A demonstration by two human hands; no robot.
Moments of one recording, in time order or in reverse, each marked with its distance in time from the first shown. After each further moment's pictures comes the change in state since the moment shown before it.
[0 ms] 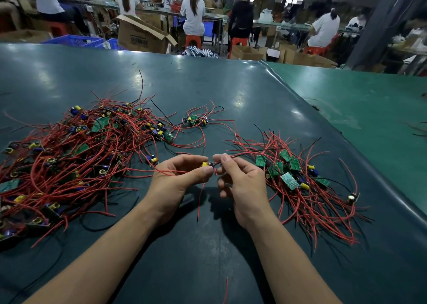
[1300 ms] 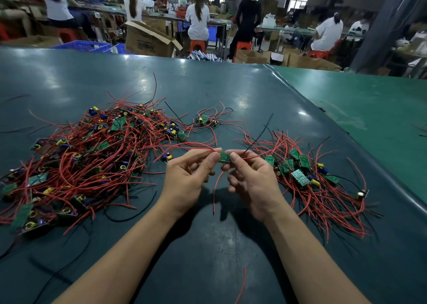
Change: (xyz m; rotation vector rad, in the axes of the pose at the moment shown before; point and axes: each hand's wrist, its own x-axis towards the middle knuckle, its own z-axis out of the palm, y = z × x) left_hand -0.011 0.003 0.000 0.216 0.019 0.363; right_hand -0.006 -0.008 0.003 0.127 -0.195 0.066
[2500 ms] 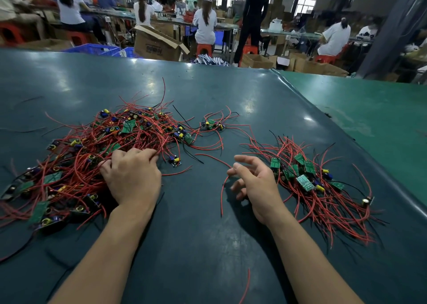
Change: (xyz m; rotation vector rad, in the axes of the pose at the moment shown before) left_hand 0.009 0.012 -0.076 1.388 0.504 -0.061; right_hand 0.012 0.014 -0.009 -0.313 0.147 -0.021
